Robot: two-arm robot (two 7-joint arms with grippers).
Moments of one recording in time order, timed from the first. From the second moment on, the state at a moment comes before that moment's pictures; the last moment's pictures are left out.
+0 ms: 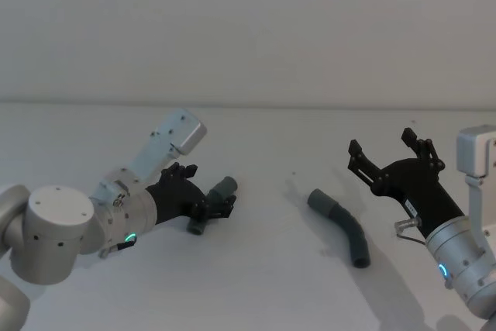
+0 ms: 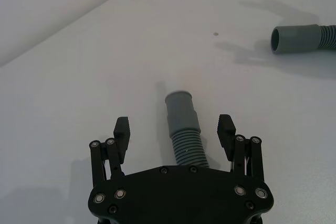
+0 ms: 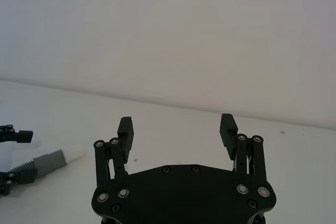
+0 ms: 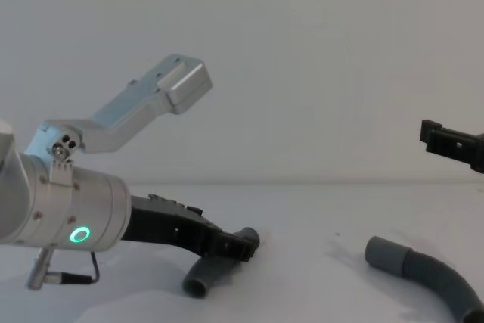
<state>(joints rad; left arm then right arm) -0.40 0.37 0.54 -1.54 -0.24 0.50 -0.34 -0.01 0.34 -0.23 -1.77 0.29 0.03 0.07</state>
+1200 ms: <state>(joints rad) -0.41 0.35 0.54 -1.51 -0.22 0.53 -0.35 -0.01 0.34 -0.23 -1.77 0.29 0.03 0.07</state>
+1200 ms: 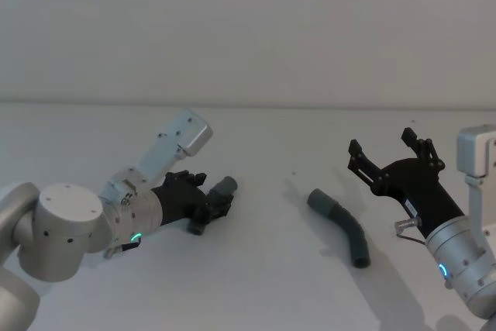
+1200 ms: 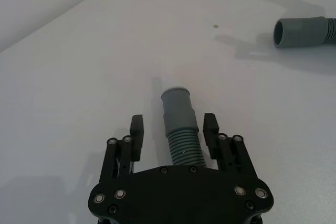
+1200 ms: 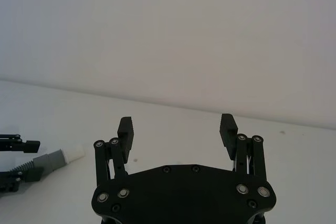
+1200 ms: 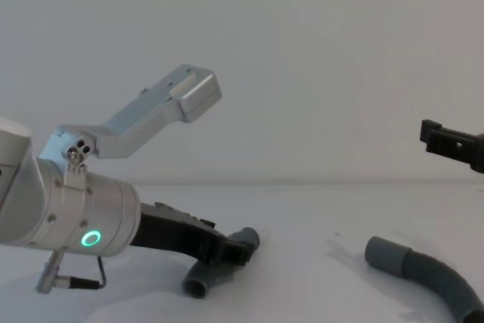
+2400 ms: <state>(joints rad) -0.41 0.34 0.54 -1.51 -0.22 0.53 -0.35 -0.01 0.34 -0.23 -1.77 0.29 0.03 0.07</state>
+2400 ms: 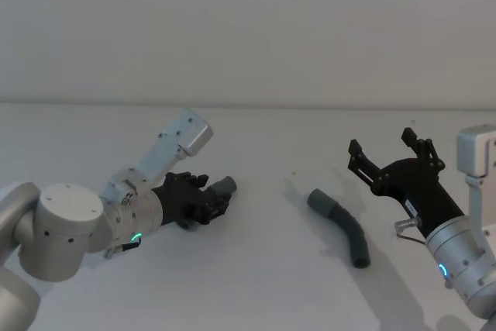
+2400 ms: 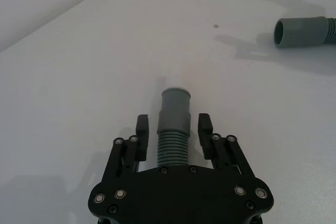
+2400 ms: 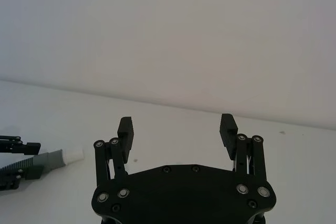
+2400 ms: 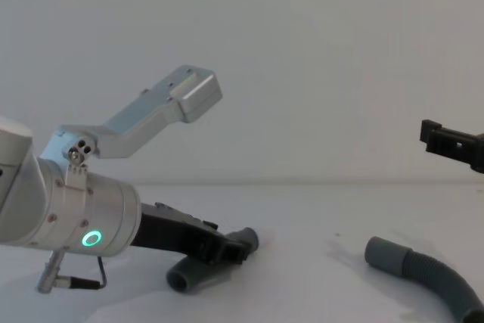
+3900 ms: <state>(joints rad) -0.44 0.32 0.54 -1.46 -0.22 0.53 -0.39 -0.01 0.34 -0.23 -1.77 0.29 0.03 0.07</state>
